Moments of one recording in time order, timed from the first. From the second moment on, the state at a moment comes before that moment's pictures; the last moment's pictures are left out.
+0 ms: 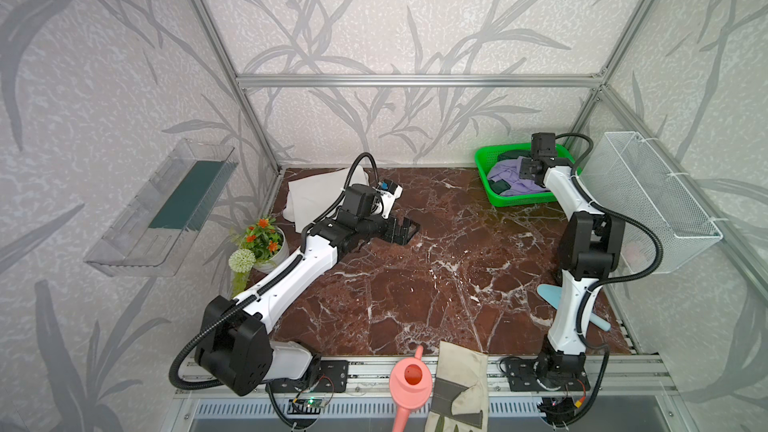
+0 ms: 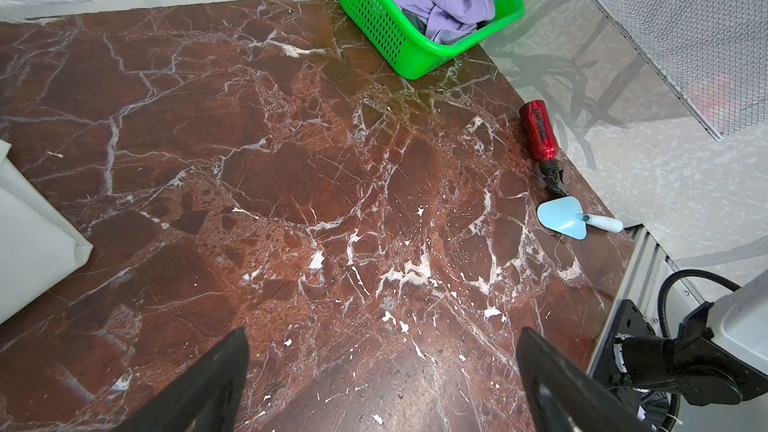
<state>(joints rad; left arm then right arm) -0.48 1.36 1.09 -0.35 0.40 -0.19 -0.05 2.15 1.92 -0.57 0.36 0.13</state>
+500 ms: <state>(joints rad) -0.48 1.36 1.09 -0.31 0.46 -0.19 -0.05 2.35 2.13 -0.62 0.36 0.15</state>
